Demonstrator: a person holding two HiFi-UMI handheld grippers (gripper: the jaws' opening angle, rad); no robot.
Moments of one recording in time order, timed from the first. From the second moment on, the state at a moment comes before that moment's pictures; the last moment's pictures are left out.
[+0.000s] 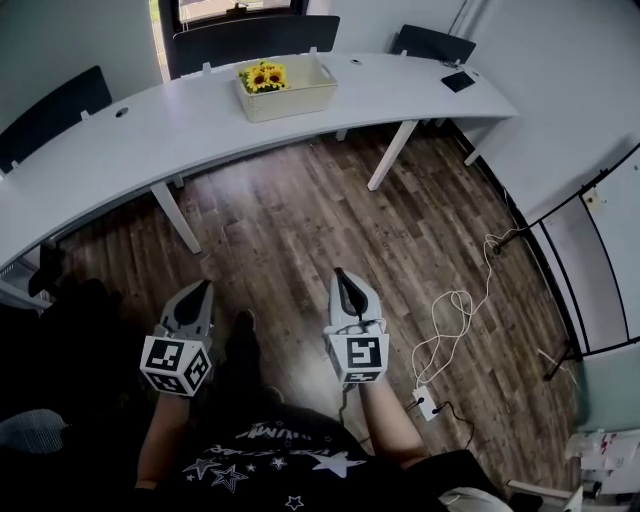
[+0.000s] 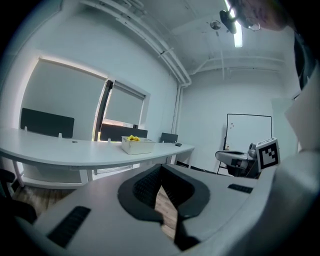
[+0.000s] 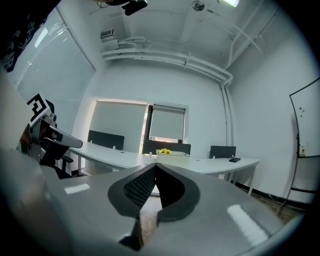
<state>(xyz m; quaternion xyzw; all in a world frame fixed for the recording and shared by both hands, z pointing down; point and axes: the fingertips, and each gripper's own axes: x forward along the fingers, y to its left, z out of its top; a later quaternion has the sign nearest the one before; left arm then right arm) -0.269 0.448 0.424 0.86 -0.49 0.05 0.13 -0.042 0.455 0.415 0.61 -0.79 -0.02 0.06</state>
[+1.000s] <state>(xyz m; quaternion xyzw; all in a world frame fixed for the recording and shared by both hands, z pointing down) -0.266 0.199 0.428 0.89 -0.43 0.06 0.14 -0.028 0.245 0.420 0.66 -0.75 0.04 0.07</state>
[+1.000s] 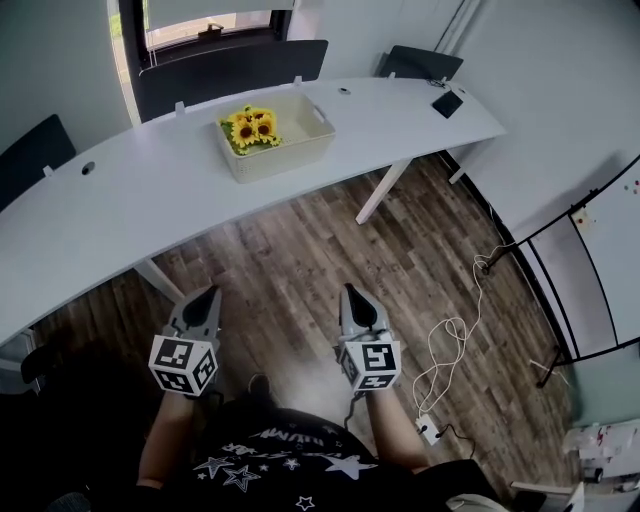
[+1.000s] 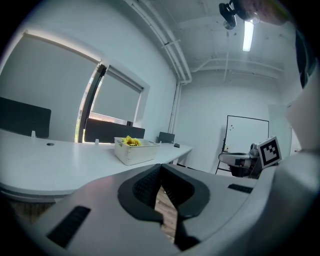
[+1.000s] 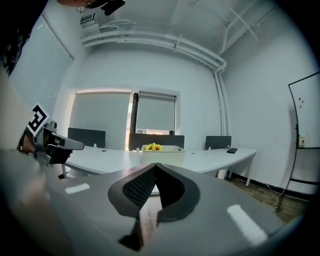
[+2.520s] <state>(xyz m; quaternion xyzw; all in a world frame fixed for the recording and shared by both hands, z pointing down) -0.160 -0.036 0.441 0.81 -0.56 0.05 0.16 0.110 -0.050 0.431 0.56 -0.82 0.04 0.05</state>
